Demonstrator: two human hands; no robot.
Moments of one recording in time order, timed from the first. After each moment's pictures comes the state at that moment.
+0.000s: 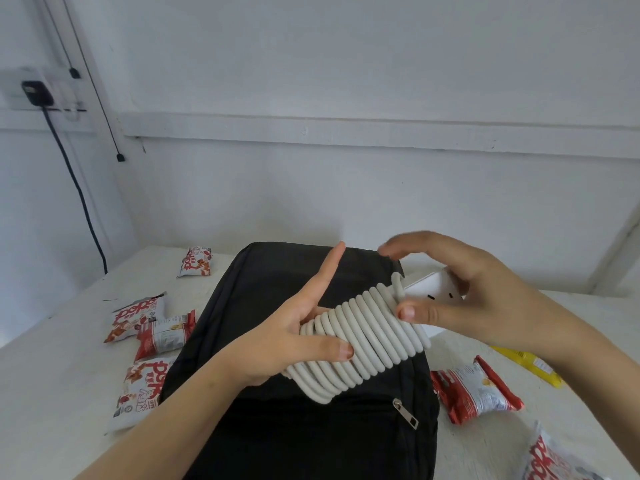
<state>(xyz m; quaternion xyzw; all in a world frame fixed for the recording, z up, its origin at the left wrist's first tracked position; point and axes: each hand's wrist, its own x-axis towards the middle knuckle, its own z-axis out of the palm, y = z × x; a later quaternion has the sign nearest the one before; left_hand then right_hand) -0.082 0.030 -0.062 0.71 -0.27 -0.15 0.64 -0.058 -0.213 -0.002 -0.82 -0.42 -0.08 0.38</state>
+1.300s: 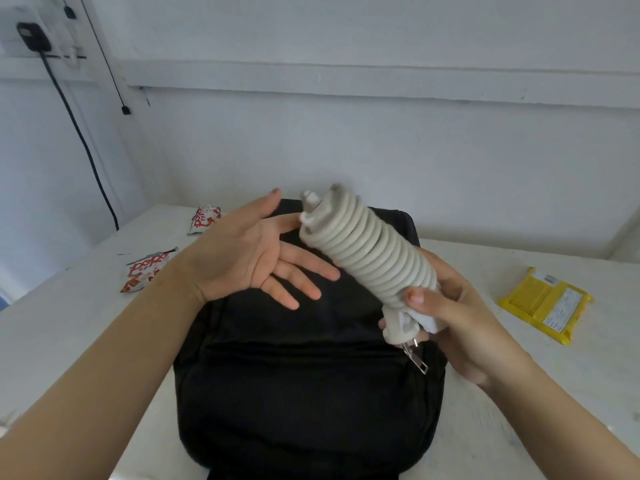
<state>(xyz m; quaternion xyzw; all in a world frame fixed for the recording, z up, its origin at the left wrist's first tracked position) -0.072 0.085 -0.037 0.63 -0.15 -0.32 0.70 -0.089 -0.185 -0.082 -0.63 -0.20 0.13 0.74</state>
